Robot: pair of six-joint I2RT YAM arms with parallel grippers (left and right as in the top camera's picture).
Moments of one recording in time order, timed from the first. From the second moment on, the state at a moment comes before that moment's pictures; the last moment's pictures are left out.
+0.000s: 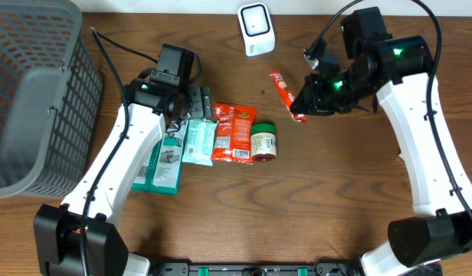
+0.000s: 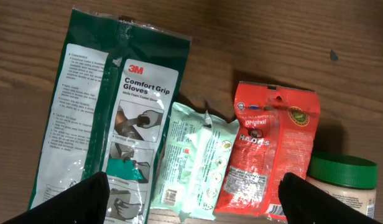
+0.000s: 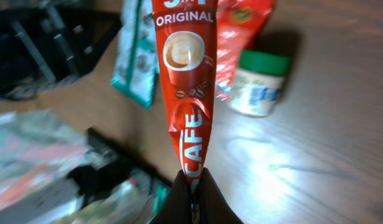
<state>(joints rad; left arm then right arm) -0.29 1.62 1.36 -0.87 -0.04 -0.38 0.22 1.75 1.86 -1.45 -0.62 0.13</state>
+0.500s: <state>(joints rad) -0.29 1.62 1.36 -0.87 -0.04 -0.38 0.18 1.76 1.87 -1.37 -0.85 0.08</state>
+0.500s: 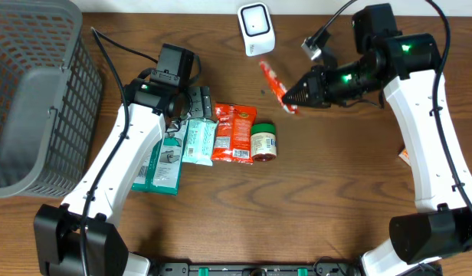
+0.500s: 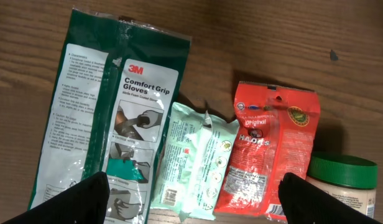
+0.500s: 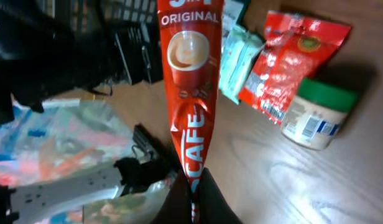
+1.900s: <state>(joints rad) -0.29 1.62 1.36 -0.87 -0.04 -0.38 0.29 2.64 2.51 -0.73 -0.26 0.32</state>
